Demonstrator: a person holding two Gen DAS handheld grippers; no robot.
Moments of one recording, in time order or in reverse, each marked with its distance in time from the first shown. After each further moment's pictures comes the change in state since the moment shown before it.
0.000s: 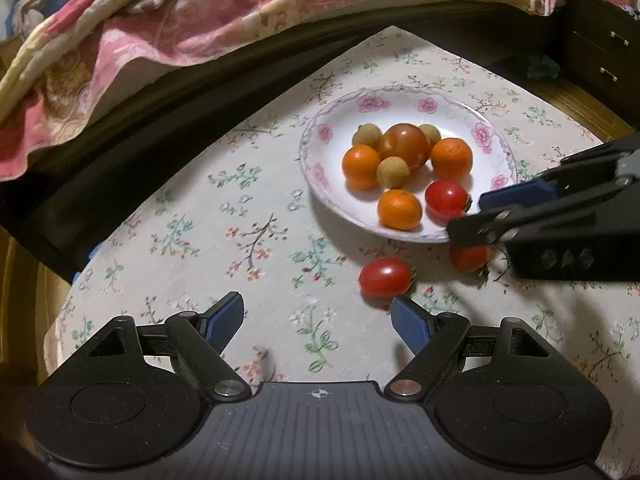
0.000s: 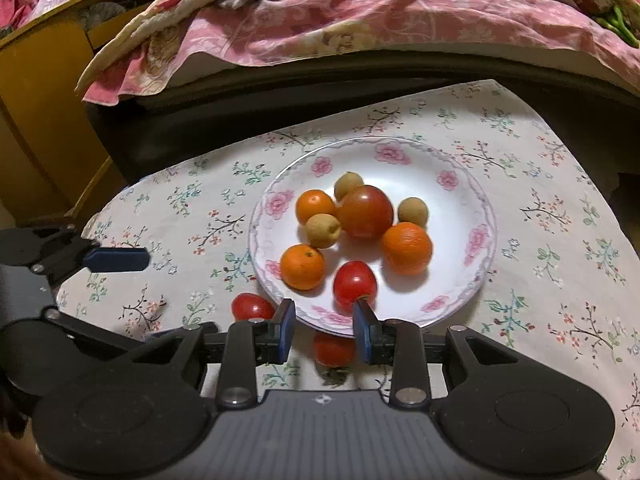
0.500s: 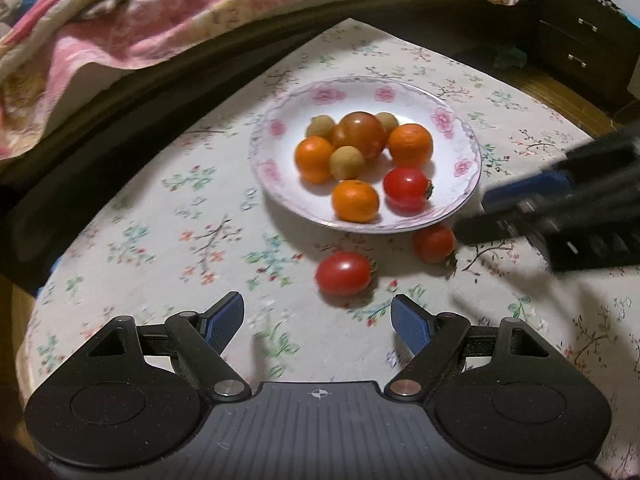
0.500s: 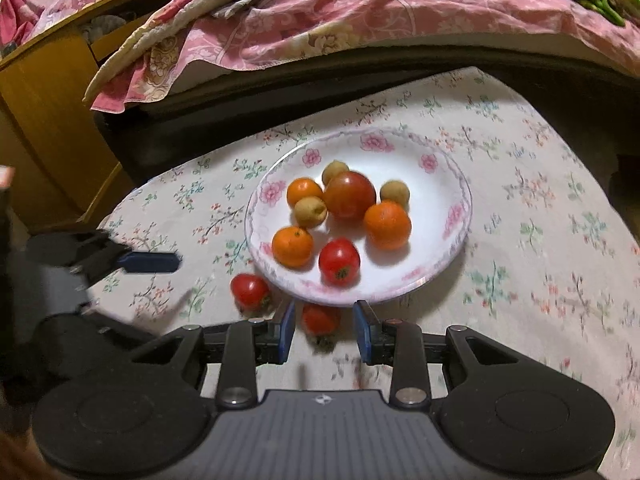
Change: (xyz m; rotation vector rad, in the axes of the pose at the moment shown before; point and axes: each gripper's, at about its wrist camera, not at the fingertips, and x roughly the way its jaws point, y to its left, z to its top) left arm 0.013 -0.021 -0.002 0.064 -0.016 -0.083; right arm -0.021 -0.016 -0.018 0.039 0.004 0.044
